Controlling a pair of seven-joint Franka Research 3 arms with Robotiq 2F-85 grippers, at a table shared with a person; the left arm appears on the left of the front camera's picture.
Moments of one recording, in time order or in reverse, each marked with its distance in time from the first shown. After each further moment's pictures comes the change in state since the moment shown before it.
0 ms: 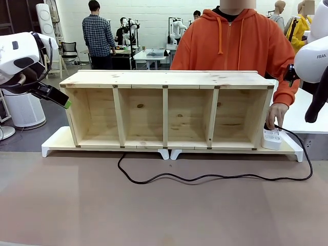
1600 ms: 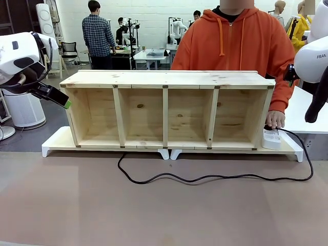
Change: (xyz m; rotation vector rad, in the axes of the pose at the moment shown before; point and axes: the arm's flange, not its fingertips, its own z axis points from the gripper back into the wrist) left arm 0.000 0.000 0.000 0.000 0.000 0.000; right arm 0.000 0.000 0.000 0.000 0.000 0.000
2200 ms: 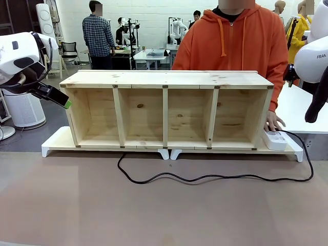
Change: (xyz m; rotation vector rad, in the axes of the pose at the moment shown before) left arm 0.000 0.000 0.000 0.000 0.000 0.000; right arm 0.000 0.000 0.000 0.000 0.000 0.000
